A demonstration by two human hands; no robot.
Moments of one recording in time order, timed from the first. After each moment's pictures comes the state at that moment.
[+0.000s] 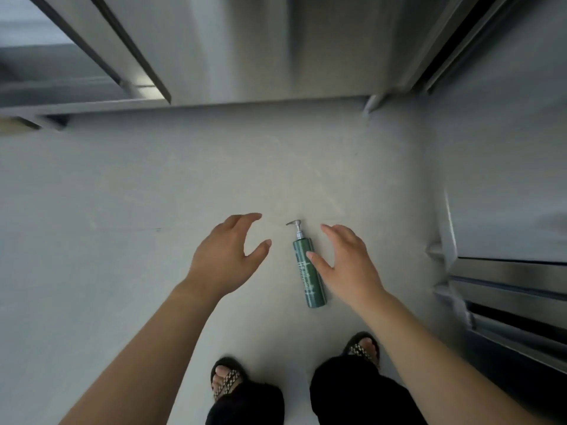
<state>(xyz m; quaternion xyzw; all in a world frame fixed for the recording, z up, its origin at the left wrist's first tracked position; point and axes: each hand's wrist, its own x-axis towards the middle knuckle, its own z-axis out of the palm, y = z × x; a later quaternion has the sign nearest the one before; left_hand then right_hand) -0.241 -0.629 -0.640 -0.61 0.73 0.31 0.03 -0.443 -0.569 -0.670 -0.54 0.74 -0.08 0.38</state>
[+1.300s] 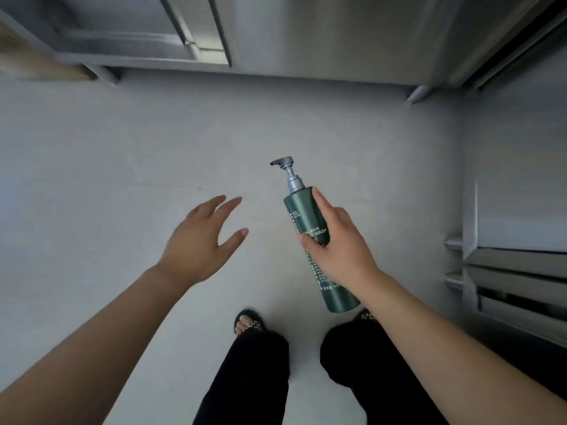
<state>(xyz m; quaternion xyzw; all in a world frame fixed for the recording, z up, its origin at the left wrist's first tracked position) -0.112 -0.575 -0.588 -0.64 0.70 0.31 0.03 -0.351 -0.550 -0.618 -0.58 0.66 -0.15 0.45</state>
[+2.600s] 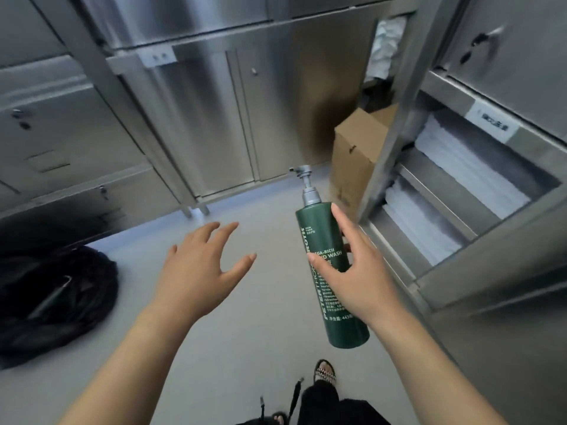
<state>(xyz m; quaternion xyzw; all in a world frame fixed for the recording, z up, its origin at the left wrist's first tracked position) 0.158 -0.443 -0.039 -0.95 0.28 0.10 -0.11 0.025 -0.638 -0.078 -0.83 0.23 -0.16 0.48</state>
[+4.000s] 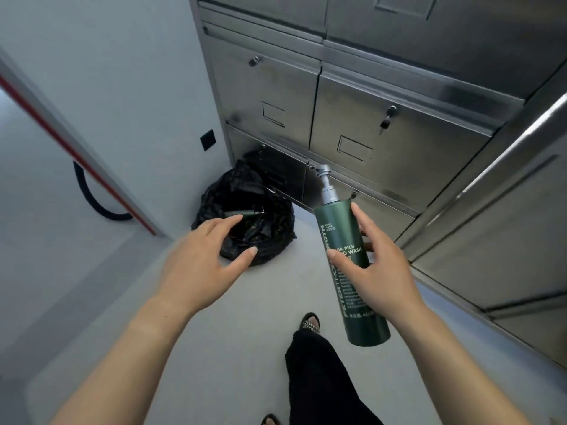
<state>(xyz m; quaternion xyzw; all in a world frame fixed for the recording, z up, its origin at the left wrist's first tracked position) 0.426 -0.010 -0.067 -0.96 -0.17 -0.05 -0.23 0.533 -0.251 -0.090 -0.87 -0.18 0.08 0.46</state>
